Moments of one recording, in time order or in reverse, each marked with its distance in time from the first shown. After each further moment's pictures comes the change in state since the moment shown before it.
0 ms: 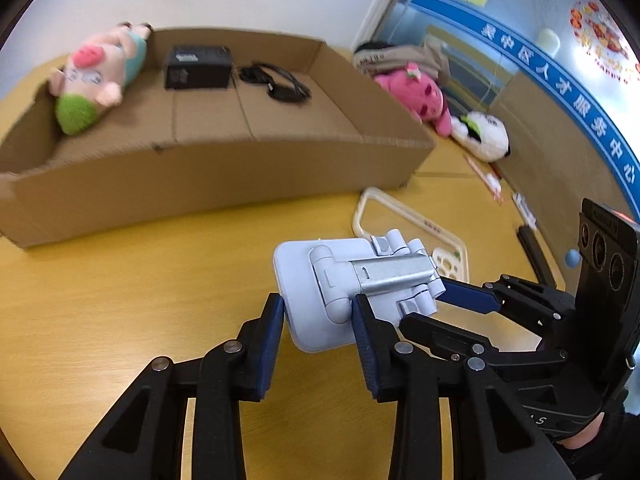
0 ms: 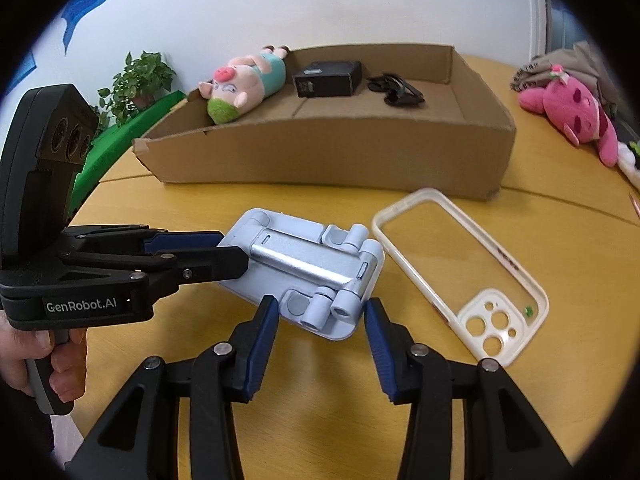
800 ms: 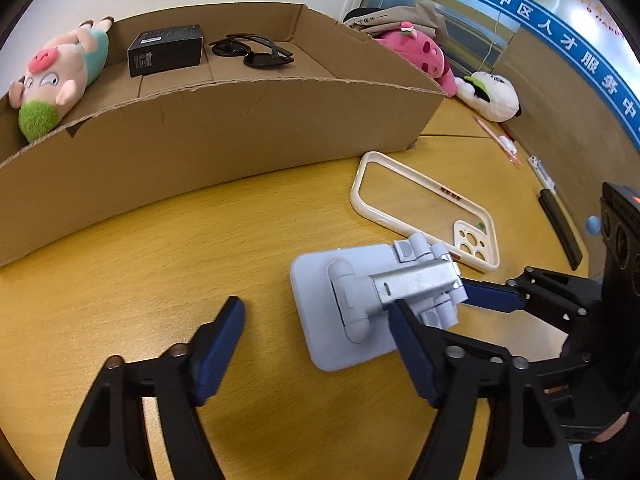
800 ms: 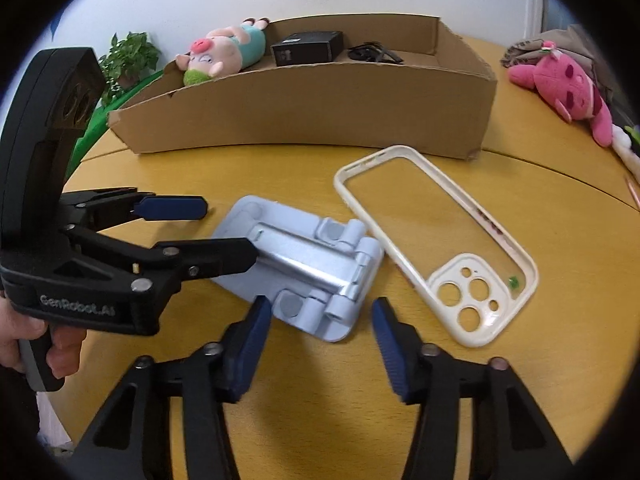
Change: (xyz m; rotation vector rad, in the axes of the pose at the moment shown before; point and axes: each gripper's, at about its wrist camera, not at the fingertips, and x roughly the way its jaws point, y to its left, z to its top) left arm 0.055 -0.017 -0.004 0.085 0.098 0.035; right arm 0.017 -0.025 -0.020 0.000 0.089 -0.035
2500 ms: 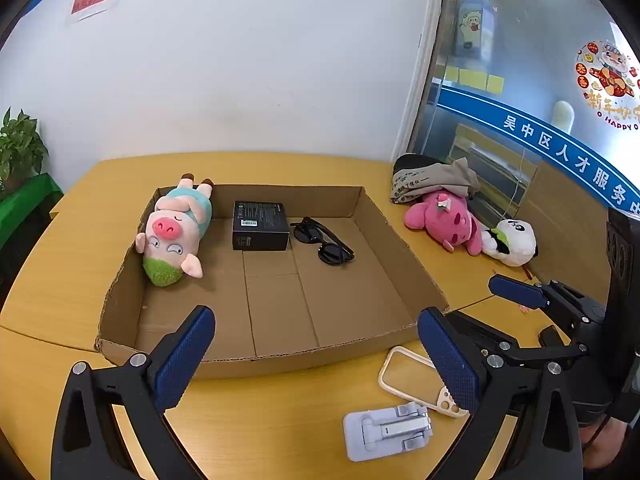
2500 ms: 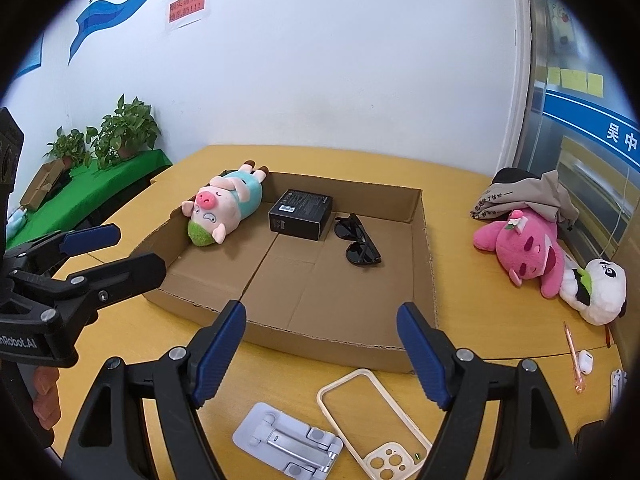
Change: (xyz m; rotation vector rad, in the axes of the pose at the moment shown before) left arm -0.163 0.009 0.071 -0.087 -0.440 0.202; right arm -0.106 0.029 0.131 -0.084 -0.338 -0.146
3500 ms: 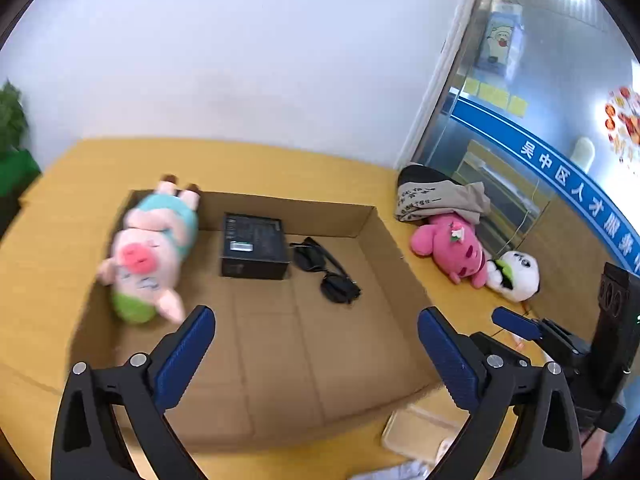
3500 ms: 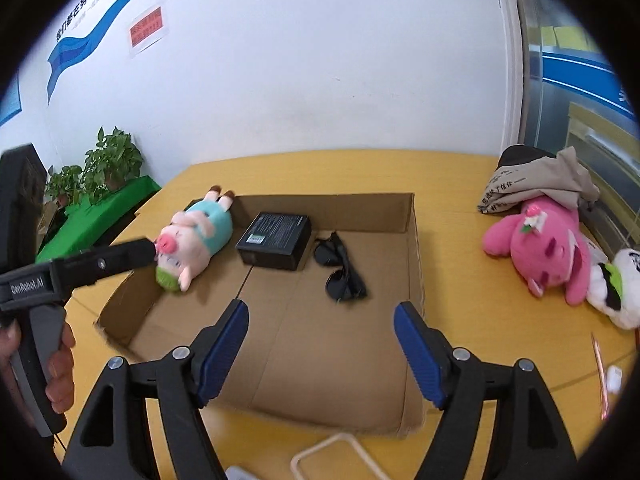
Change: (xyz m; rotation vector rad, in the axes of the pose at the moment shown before) left arm 0.067 0.034 0.059 -0.083 0.032 -0.056; right arm 0.059 -0.049 0.034 0.128 0.019 0.054
